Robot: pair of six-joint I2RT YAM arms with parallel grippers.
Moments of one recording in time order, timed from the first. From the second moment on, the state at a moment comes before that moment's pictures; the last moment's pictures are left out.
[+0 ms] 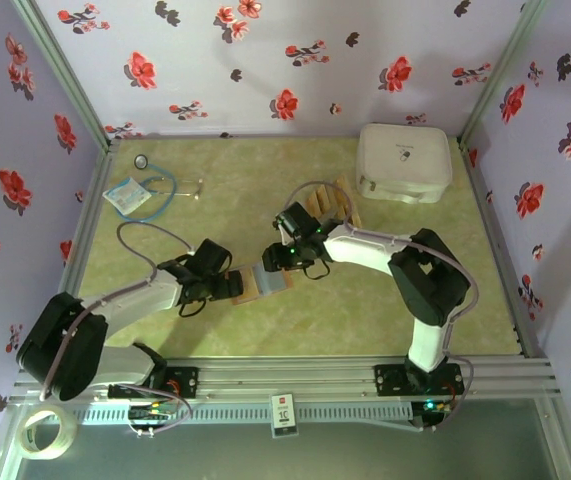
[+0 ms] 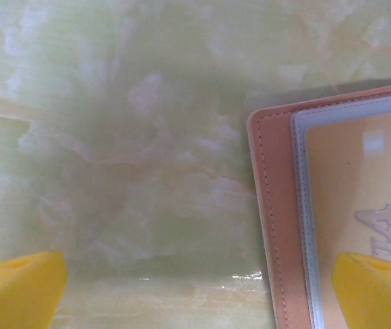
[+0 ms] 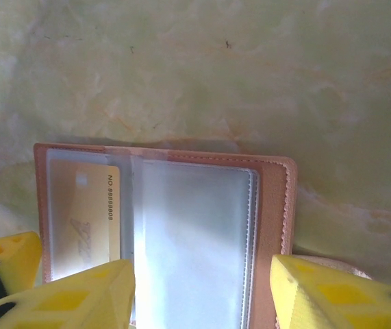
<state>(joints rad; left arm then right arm) -0.65 1.31 0.60 -0.48 -0.14 -0.73 0.80 1.84 1.16 -0.39 -0.25 0.54</state>
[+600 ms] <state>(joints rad) -0.66 1.36 0.61 -0.49 -0.18 -0.73 0.81 1.87 1.16 -0.39 -0.26 0.54</state>
